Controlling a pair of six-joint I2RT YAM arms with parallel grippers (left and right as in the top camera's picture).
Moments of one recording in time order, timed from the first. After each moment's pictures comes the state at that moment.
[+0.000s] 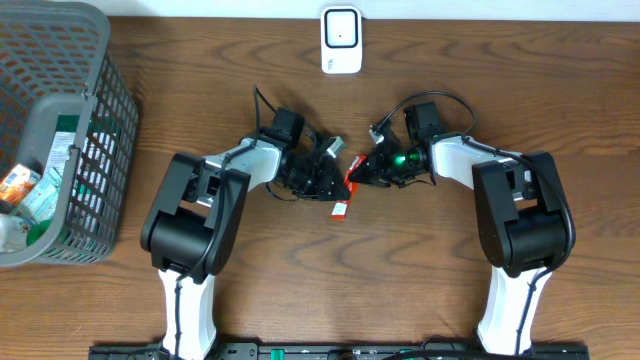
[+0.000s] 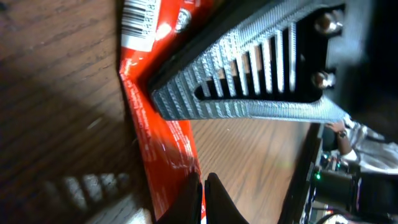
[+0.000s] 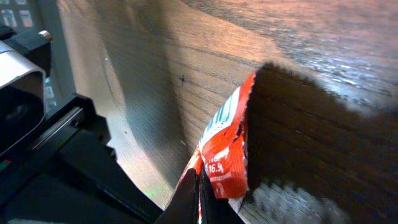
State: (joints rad) left arm -0.38 2.12 1.19 -0.43 0.93 -0.10; right arm 0.24 2.12 1.18 -0.33 -0.86 0.34
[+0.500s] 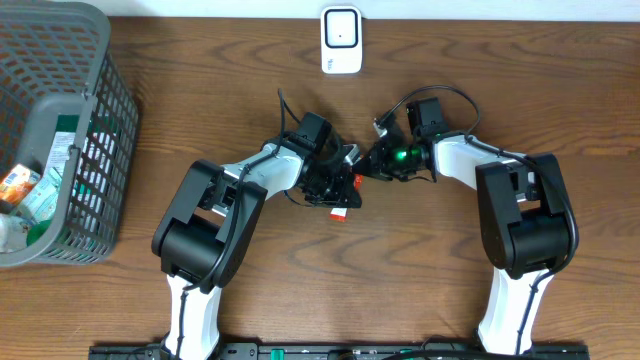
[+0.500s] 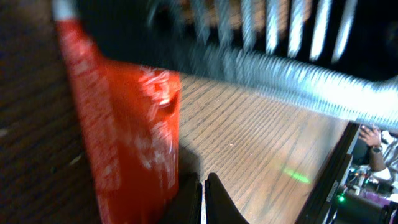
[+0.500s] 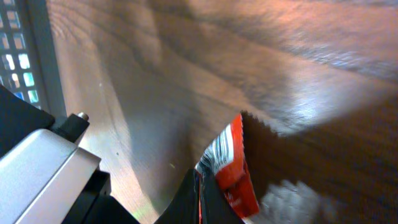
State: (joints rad) left arm -0.48 2.10 1.21 -0.44 0.77 -0.25; right arm 0.23 2.11 1.18 -0.27 -0.79 0.37
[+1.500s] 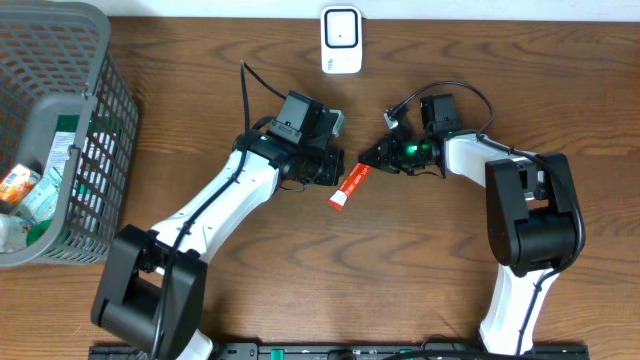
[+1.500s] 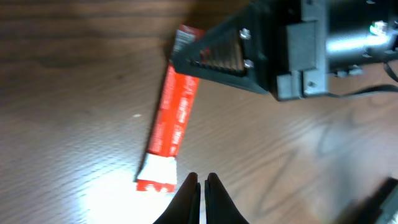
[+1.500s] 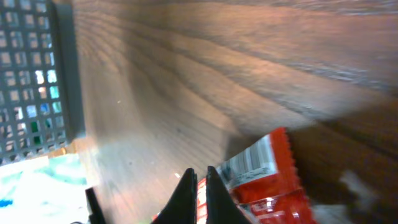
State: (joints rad) left arm -0.48 1.75 1.20 -0.54 0.41 -0.32; right arm 0.18 2.11 1.18 -0.20 -0.87 0.38
